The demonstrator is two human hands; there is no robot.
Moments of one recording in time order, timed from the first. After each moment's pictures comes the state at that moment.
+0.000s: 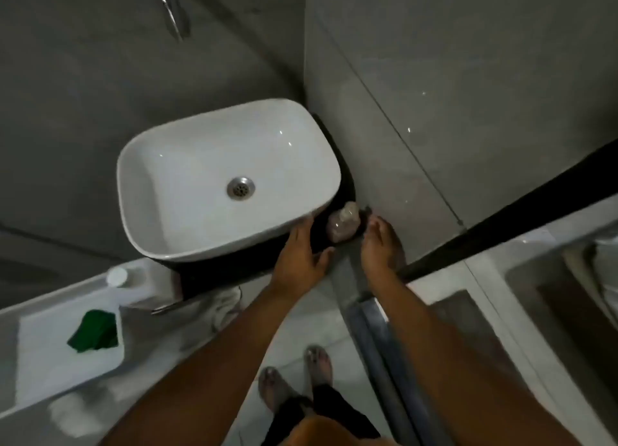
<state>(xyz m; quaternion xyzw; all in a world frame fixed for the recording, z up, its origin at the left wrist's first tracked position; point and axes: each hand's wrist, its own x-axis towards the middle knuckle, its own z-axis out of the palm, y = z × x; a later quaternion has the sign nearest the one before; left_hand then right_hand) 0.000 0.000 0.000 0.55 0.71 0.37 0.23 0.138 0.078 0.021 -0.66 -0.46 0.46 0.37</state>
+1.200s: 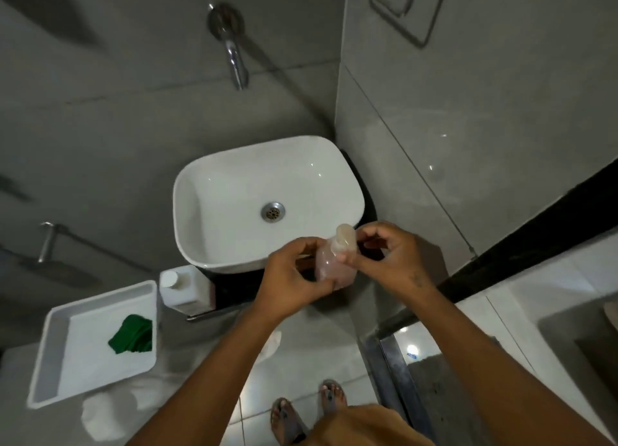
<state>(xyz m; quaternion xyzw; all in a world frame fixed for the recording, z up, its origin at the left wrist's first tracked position) -0.037 -0.056 0.111 0.46 0.66 0.52 0.31 0.132 0.056 0.144 -0.36 -0.74 0.47 0.32</state>
